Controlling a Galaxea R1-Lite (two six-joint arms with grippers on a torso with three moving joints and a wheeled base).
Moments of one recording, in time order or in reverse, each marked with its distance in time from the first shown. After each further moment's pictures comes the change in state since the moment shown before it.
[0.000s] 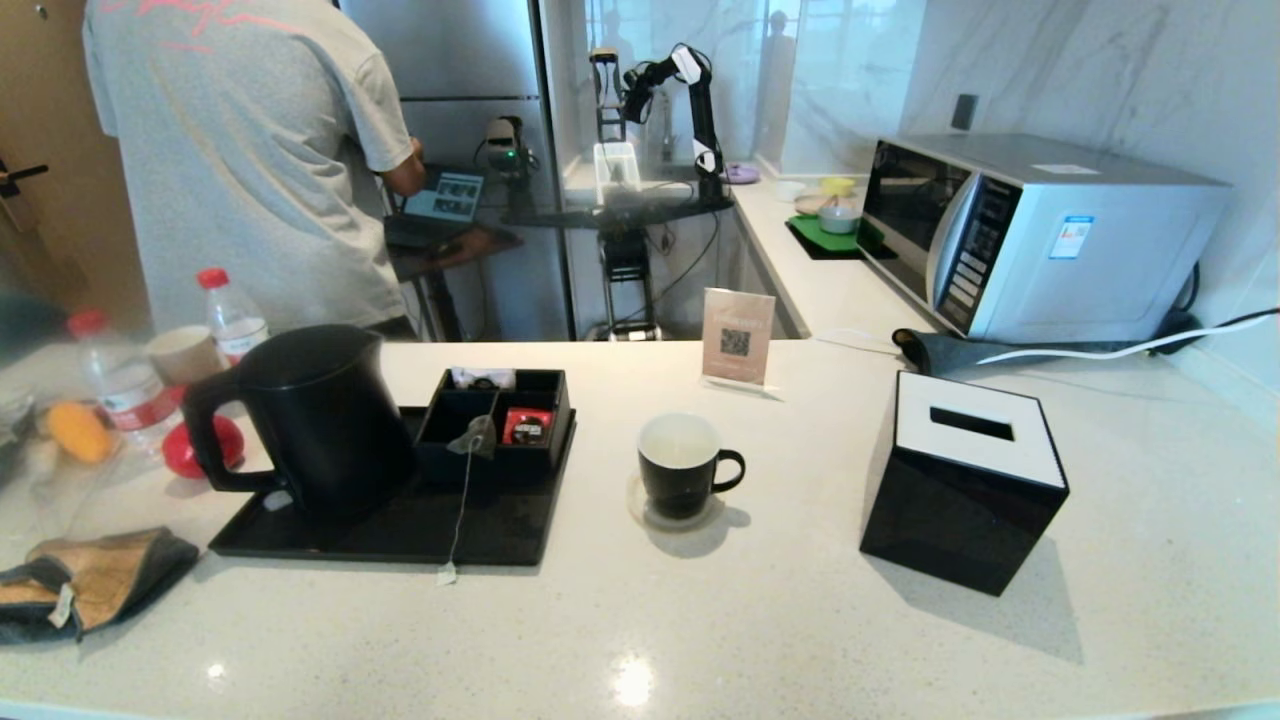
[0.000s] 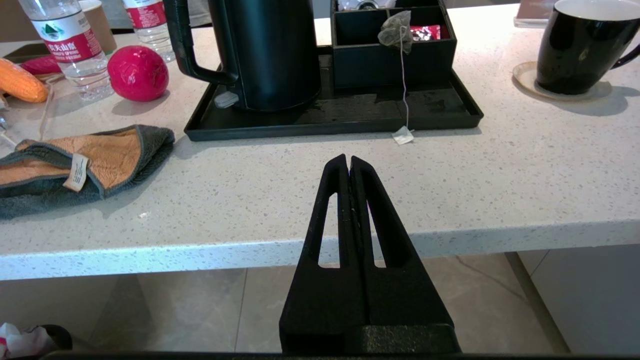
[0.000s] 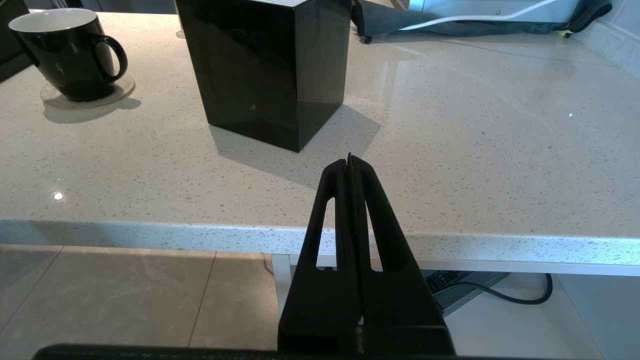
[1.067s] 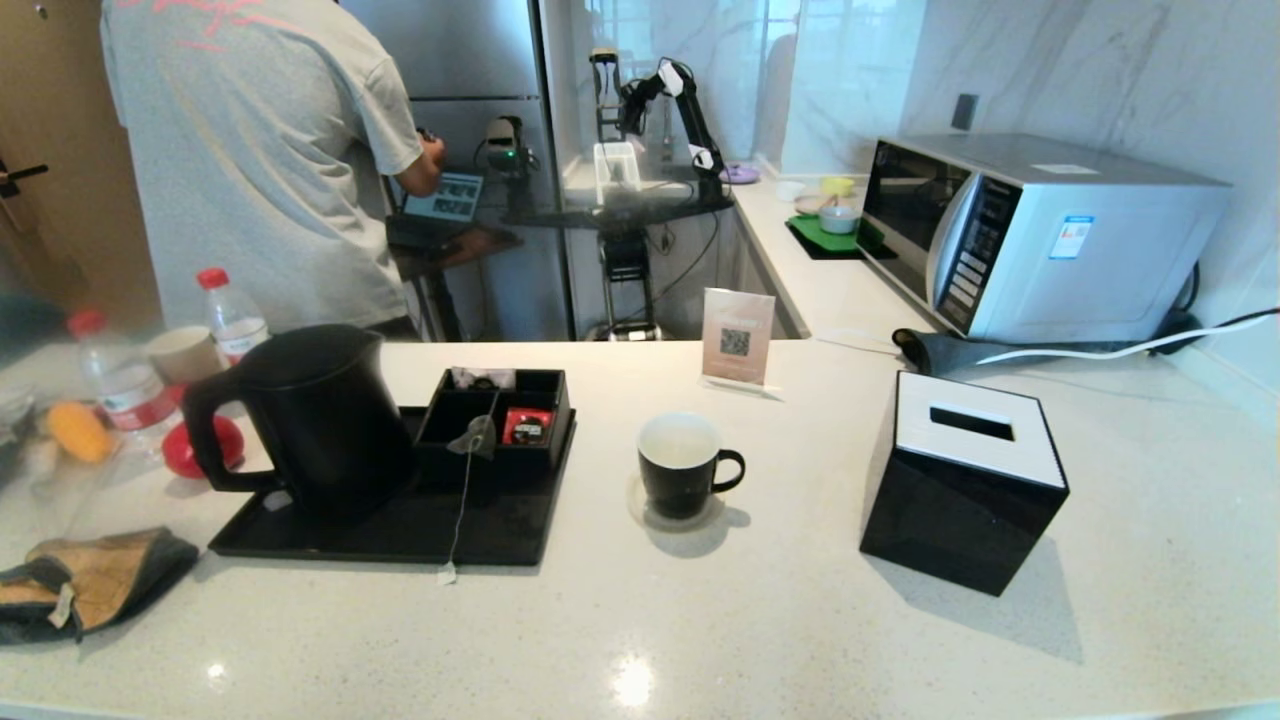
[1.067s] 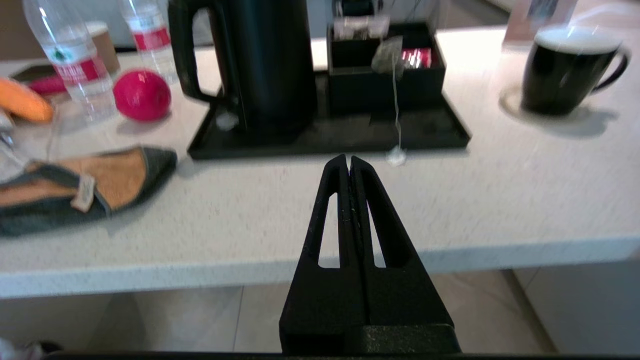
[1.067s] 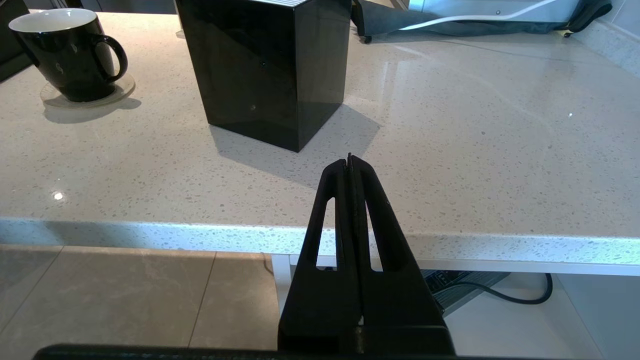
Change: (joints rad) left arm 0.000 0.006 -0.077 0.026 -0.011 -0.013; right arm 0.000 0.000 0.000 0.000 0.000 0.000
